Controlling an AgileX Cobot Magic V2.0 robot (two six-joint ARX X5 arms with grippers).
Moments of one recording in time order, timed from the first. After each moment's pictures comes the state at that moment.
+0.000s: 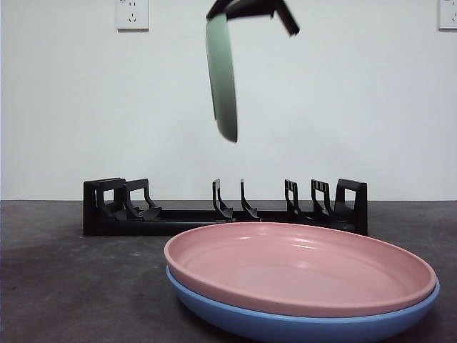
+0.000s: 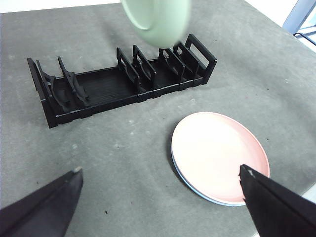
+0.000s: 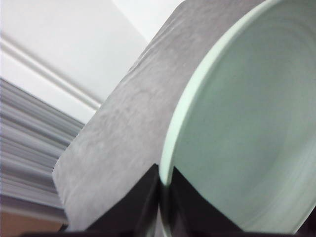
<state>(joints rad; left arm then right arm) -0.62 0.53 1.01 -0.94 0.02 -0.18 0.47 1.75 1.82 -0.61 -0.64 0.34</state>
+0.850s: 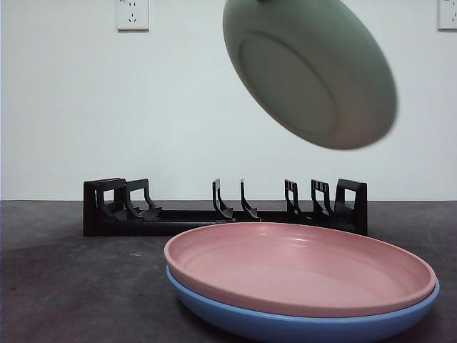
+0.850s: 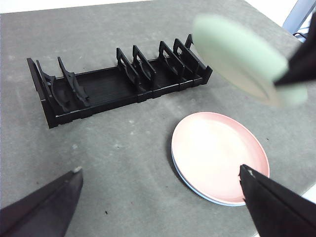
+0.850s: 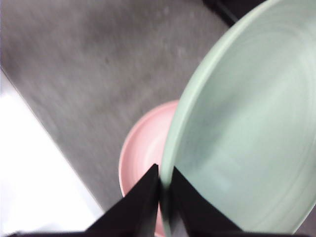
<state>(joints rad) -0.62 0.53 1.01 -0.94 0.02 -0.18 0.89 1.37 1.47 -1.10 -0.06 0.09</state>
